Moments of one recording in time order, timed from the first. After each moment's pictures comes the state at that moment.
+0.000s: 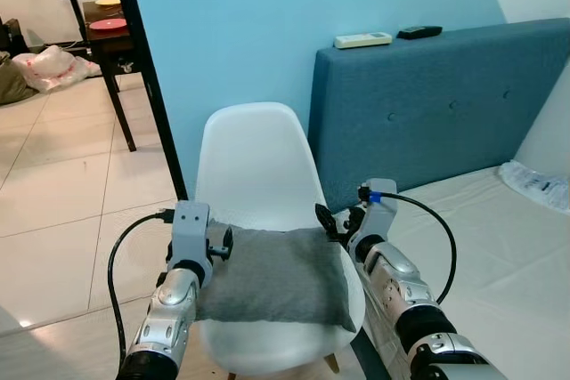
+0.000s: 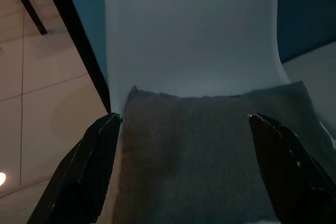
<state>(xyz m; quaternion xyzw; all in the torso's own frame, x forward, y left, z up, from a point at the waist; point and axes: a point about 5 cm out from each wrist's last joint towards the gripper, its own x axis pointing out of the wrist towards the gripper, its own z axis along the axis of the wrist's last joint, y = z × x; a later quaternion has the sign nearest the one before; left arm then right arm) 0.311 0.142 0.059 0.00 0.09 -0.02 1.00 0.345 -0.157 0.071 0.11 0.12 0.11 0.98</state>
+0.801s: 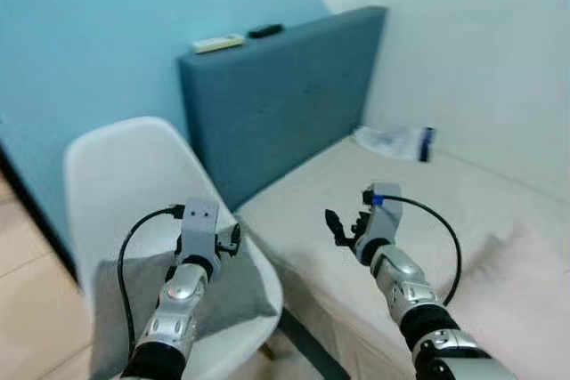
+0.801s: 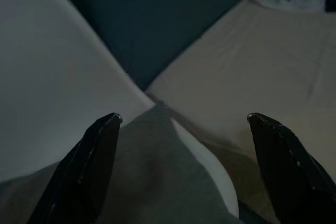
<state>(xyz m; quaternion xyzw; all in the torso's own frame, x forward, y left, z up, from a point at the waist) 0.317 0.134 0.064 0.01 0.07 -0.03 1.00 0.346 -0.159 0.066 0.09 0.14 0.09 0.98</state>
